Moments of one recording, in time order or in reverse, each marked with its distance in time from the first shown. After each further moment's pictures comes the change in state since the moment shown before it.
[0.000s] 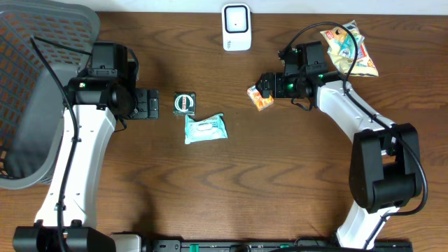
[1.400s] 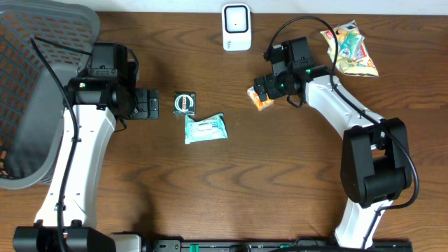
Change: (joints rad) left arm 0.000 0.000 0.000 0.000 0.000 0.000; right arm 0.063 0.055 0.095 -0.079 0.167 -0.263
